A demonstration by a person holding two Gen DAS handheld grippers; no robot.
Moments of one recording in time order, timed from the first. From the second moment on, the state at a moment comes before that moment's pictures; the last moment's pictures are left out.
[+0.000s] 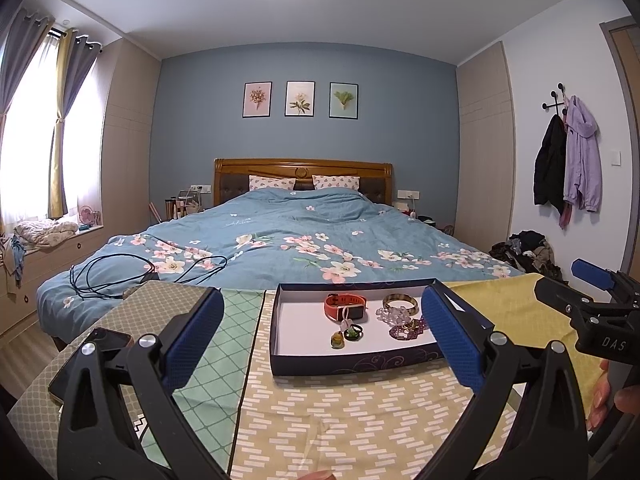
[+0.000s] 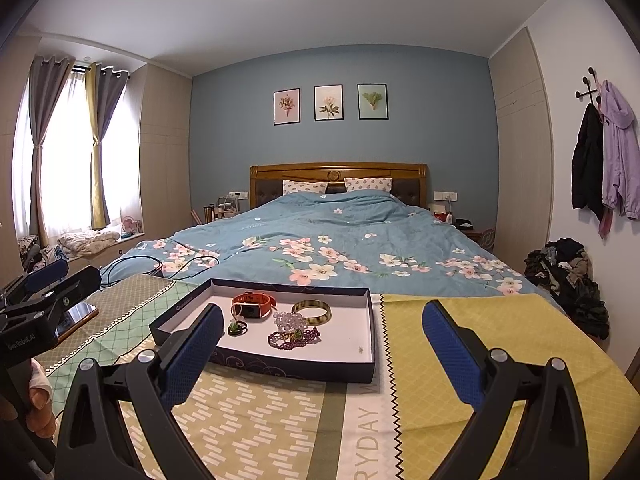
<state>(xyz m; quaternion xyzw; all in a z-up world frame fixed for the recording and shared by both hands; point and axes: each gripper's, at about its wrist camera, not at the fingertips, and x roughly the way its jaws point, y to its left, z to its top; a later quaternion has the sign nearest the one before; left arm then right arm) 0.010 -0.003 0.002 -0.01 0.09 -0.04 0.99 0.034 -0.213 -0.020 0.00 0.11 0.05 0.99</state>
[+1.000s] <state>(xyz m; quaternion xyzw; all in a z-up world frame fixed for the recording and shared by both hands) 0.010 -0.005 0.001 -0.01 0.09 -0.04 0.99 0.035 -0.211 -0.018 0.00 0.11 0.05 0.99</state>
